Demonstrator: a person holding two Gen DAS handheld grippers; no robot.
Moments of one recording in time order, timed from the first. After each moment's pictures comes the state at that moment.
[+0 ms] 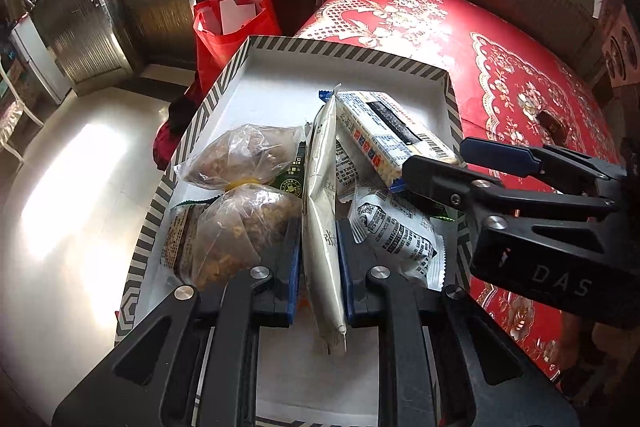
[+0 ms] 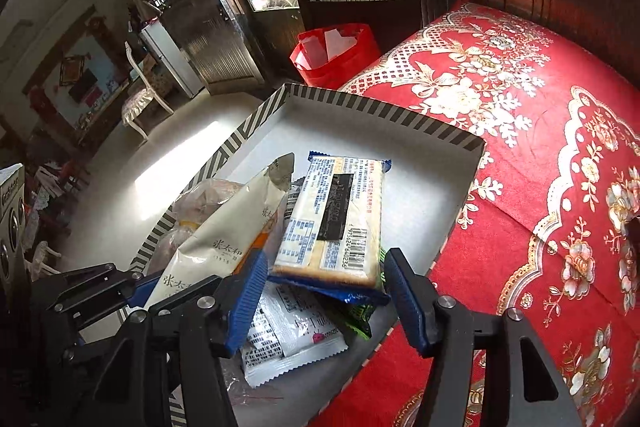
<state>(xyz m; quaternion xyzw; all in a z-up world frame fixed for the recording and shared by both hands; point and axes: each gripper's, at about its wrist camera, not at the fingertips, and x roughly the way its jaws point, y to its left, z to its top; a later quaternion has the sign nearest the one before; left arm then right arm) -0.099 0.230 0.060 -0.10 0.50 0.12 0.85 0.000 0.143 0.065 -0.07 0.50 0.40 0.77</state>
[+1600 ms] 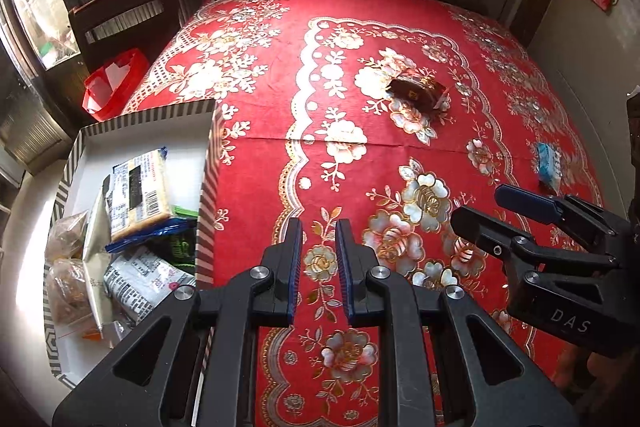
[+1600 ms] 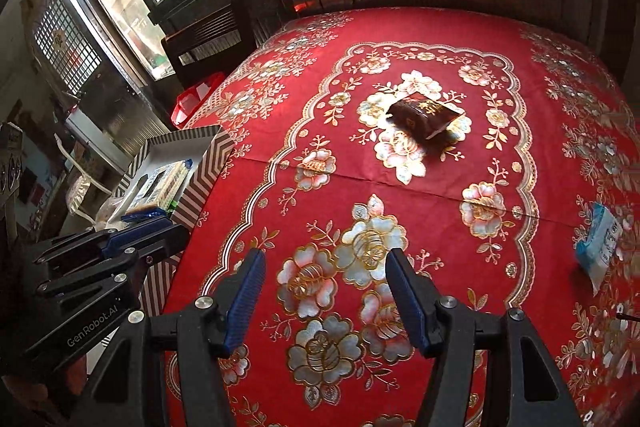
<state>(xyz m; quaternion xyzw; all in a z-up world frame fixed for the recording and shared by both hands) -0.038 0.046 0.083 -0.02 0.49 -0.01 0.87 -0.002 -0.106 0.072 0.04 0.50 0.24 0.83</state>
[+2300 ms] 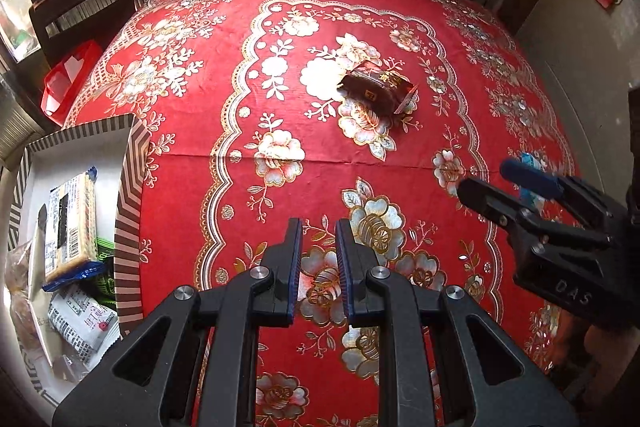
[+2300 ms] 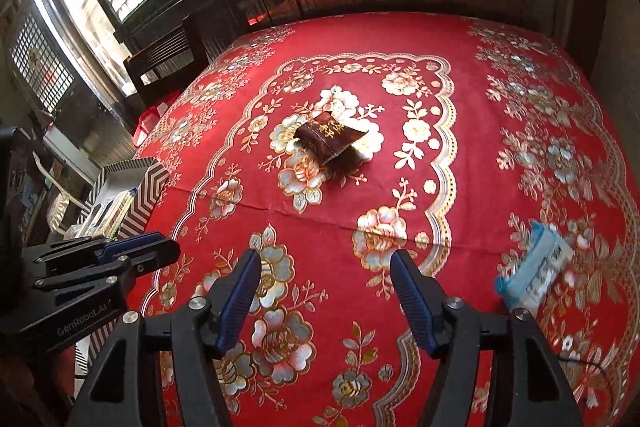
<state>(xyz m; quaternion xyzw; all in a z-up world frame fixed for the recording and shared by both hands) 0.016 0.008 0.068 -0.04 0.54 -0.04 0.84 0.048 -0.164 0.069 0.03 0.49 0.20 0.84</state>
